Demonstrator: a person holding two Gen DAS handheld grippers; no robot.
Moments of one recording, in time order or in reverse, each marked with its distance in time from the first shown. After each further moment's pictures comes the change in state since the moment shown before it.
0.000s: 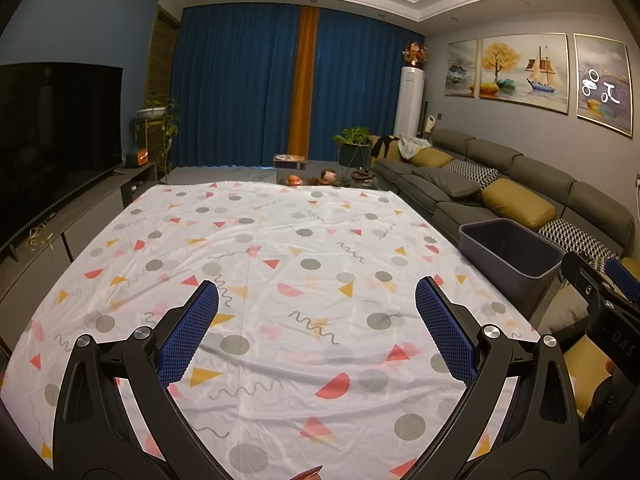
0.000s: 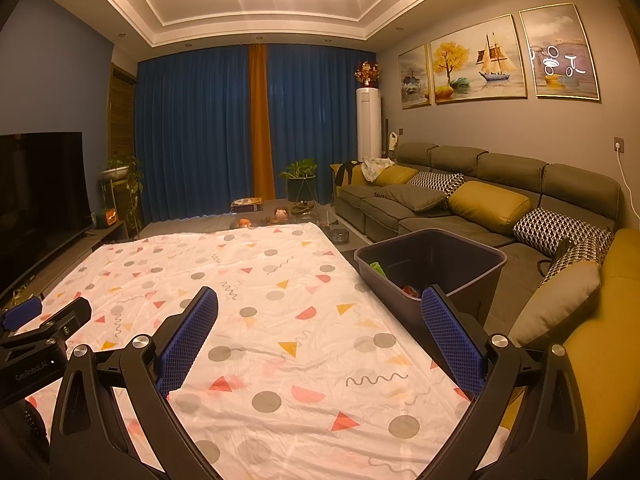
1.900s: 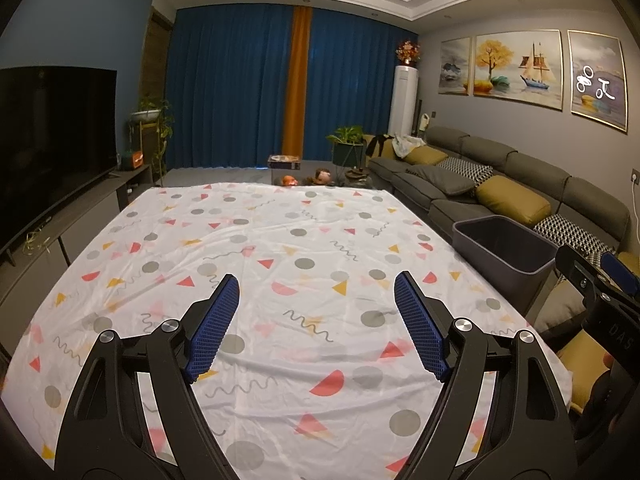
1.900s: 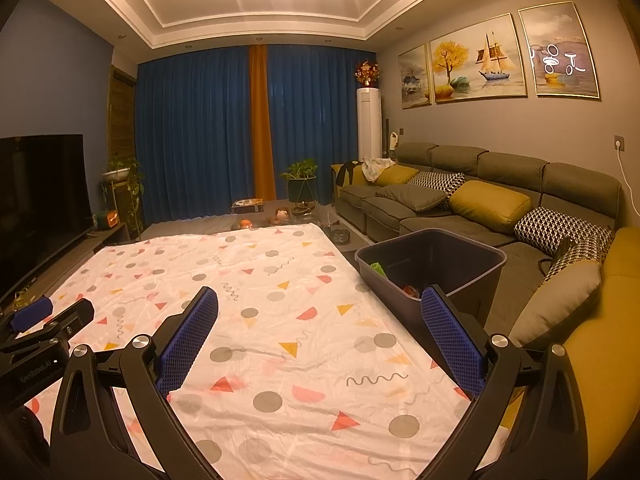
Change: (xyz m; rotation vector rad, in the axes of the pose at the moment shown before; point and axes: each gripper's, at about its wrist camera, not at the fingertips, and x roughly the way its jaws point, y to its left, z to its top) left arm -0.003 -0.003 -0.002 0.018 0.000 -0.018; right arm -0.003 -0.005 0.001 0.009 0.003 0.004
